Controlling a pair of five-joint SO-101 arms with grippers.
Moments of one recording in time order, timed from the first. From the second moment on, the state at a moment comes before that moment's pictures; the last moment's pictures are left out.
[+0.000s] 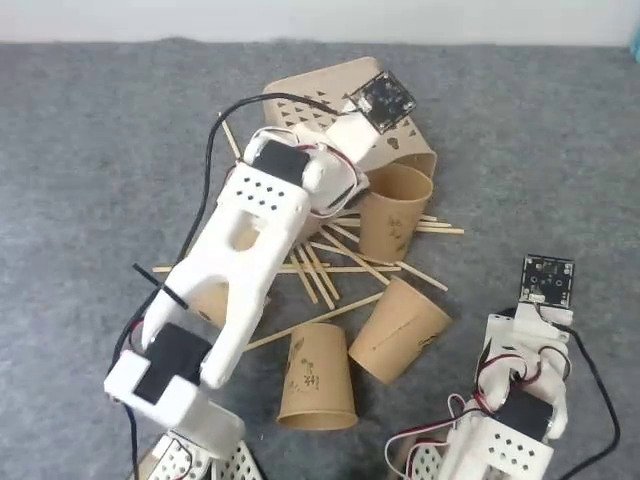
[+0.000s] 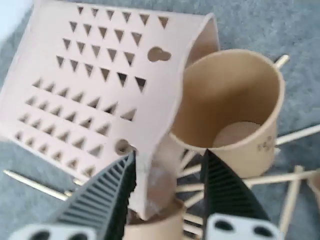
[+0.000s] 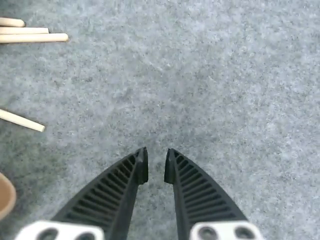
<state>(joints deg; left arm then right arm) 19.6 6.5 -0.1 64.3 -22.9 22.7 -102.8 94.9 61.1 15.6</state>
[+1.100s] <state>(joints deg) 14.7 6.4 16.3 37.1 -34.0 22.7 -102.8 94.9 61.1 15.6</state>
